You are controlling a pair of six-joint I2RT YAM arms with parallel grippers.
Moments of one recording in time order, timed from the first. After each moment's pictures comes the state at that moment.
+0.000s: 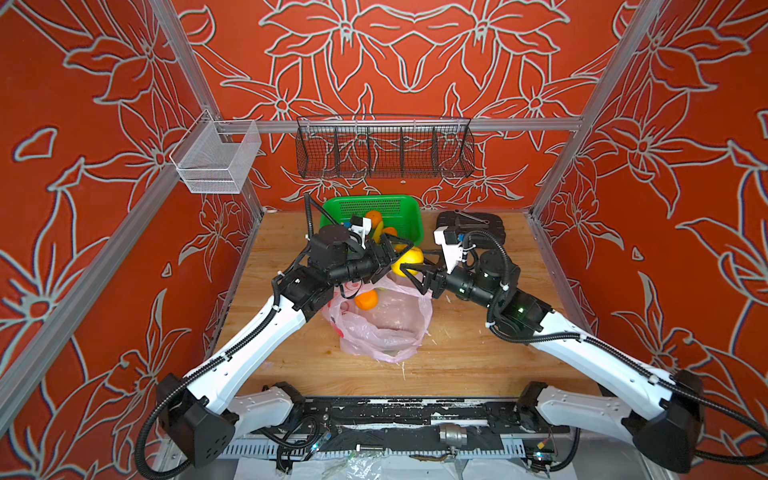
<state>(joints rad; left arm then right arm) -0.54 1.20 1.17 -0.23 0.47 -1.15 0.76 1.11 0.95 0.09 -0.23 0.33</state>
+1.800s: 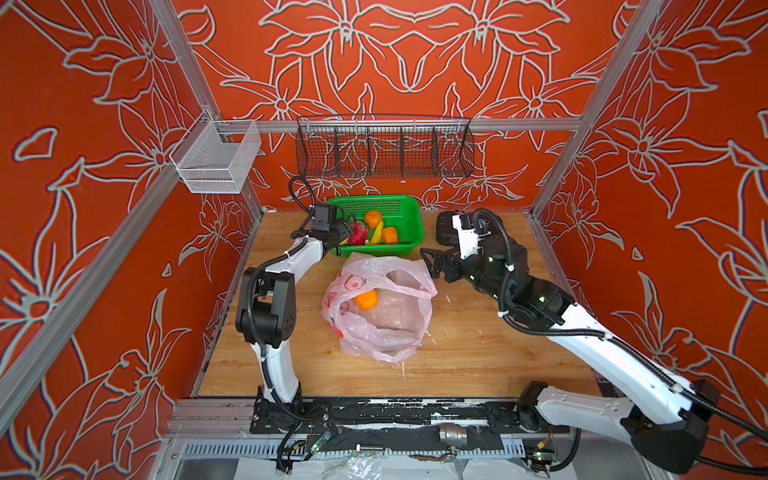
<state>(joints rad) -0.11 1.93 1.47 -0.24 -0.09 -0.70 0.73 1.09 1.17 -0.34 0.17 0.29</state>
